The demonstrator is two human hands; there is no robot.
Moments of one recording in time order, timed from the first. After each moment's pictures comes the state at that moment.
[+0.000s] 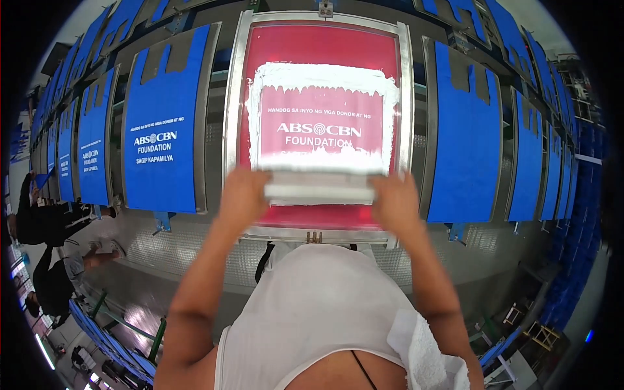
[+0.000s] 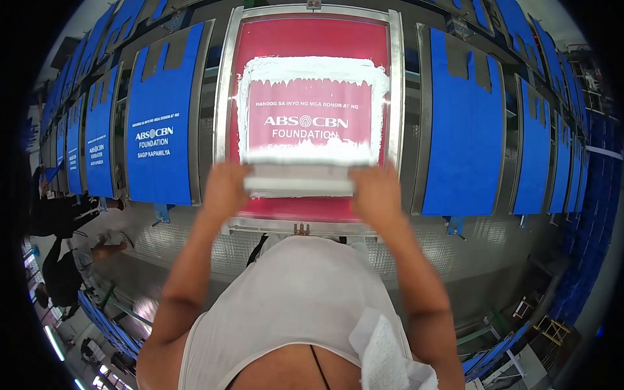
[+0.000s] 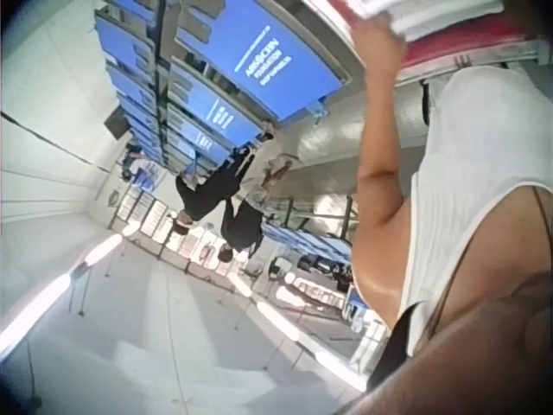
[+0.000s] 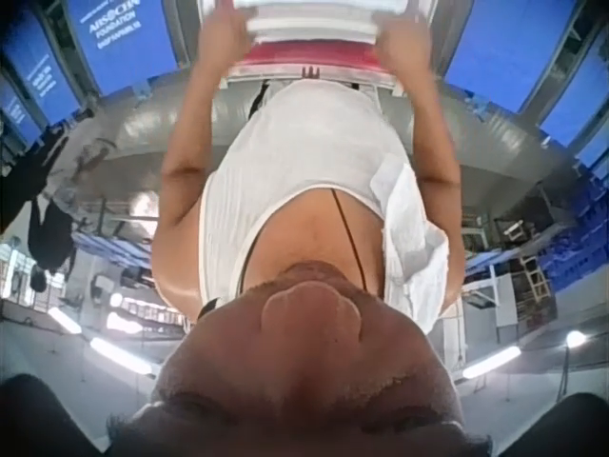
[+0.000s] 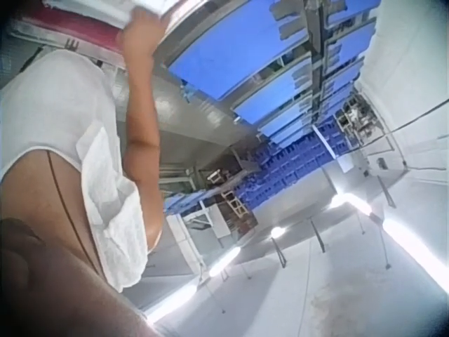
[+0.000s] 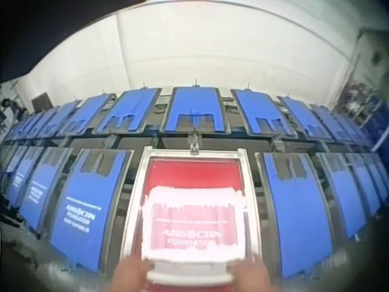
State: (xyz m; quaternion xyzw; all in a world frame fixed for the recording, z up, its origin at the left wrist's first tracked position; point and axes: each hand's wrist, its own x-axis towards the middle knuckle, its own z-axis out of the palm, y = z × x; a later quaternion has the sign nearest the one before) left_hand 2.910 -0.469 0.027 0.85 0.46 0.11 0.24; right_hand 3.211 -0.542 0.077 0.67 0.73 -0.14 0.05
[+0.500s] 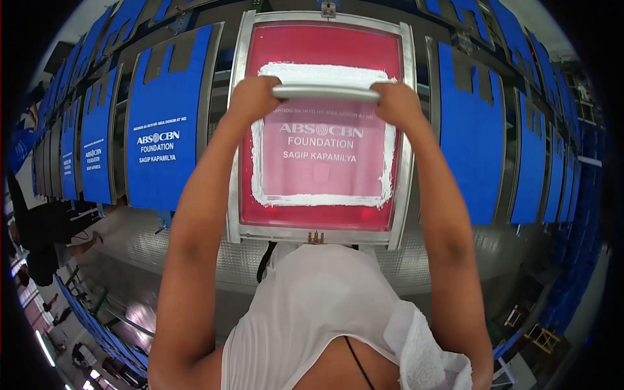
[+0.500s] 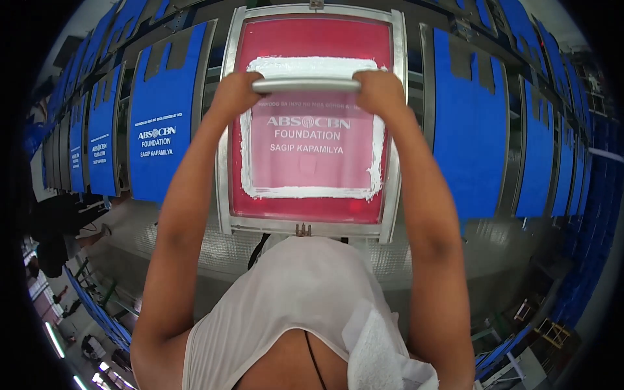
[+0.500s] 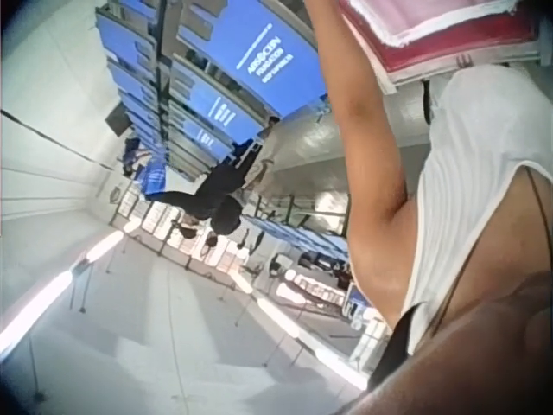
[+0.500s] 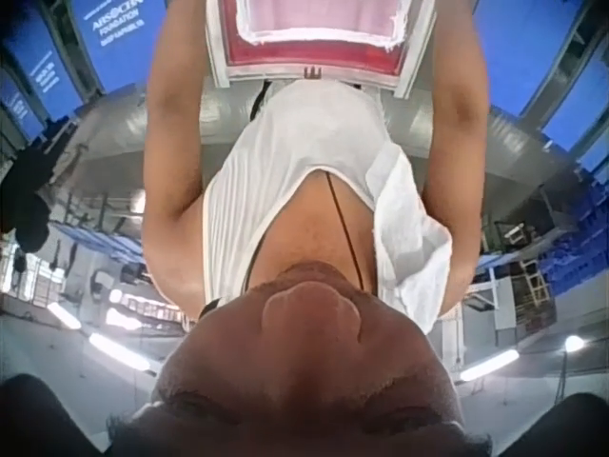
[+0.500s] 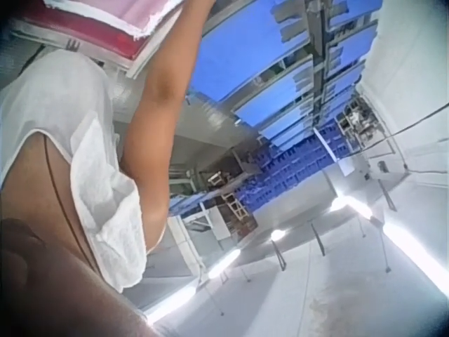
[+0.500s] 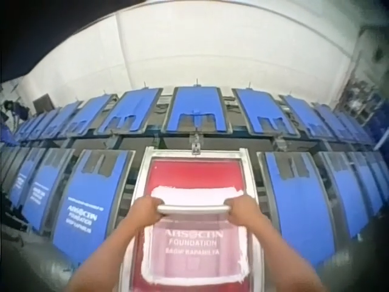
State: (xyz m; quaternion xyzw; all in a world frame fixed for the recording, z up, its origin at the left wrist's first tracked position) left_hand 2.964 -0.303 0.023 0.84 0.49 0.12 0.20; right_hand 3.257 -0.371 0.061 0.65 0.76 -0.04 -0.02
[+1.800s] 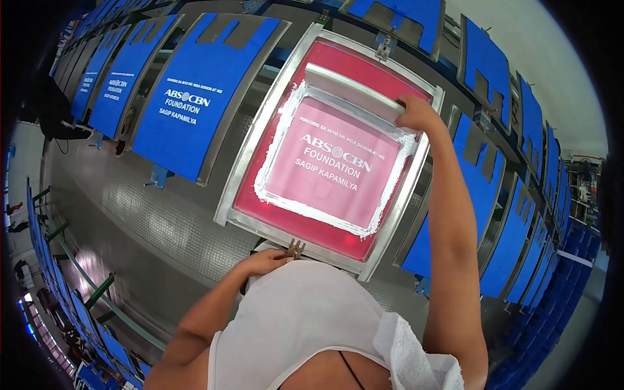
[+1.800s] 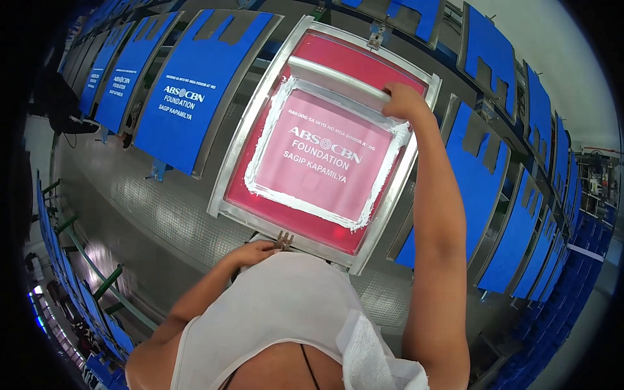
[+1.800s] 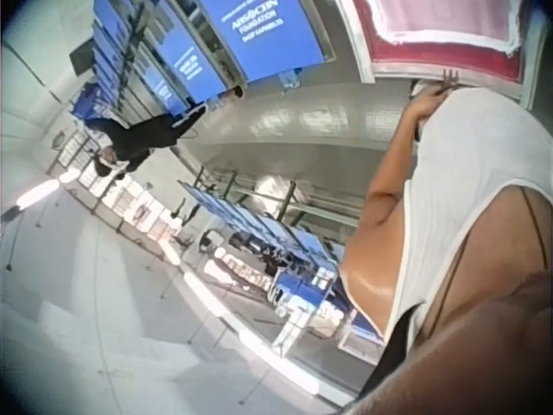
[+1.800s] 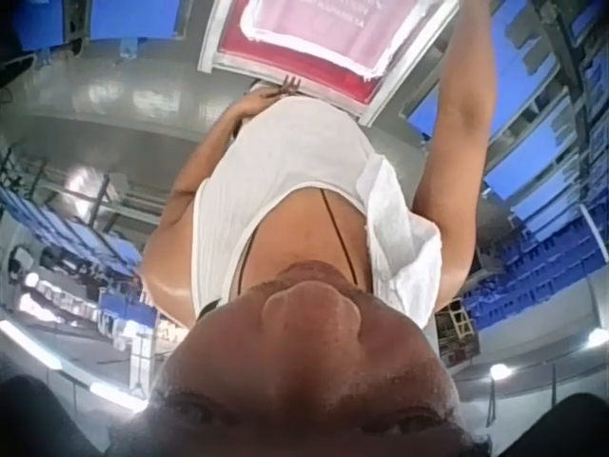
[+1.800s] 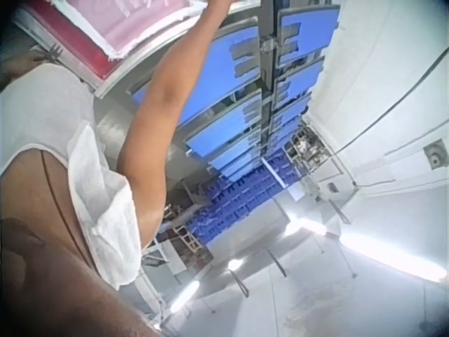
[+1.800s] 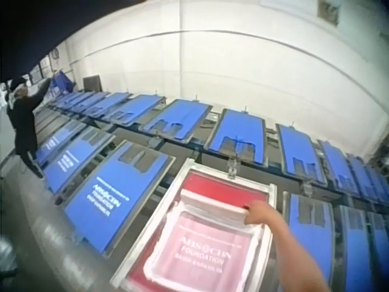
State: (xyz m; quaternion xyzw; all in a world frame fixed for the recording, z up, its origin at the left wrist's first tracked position) left_hand 2.933 -0.669 -0.076 0.42 0.46 0.14 0.77; right_hand 3.243 -0.270 0.089 0.56 0.80 -0.19 0.09
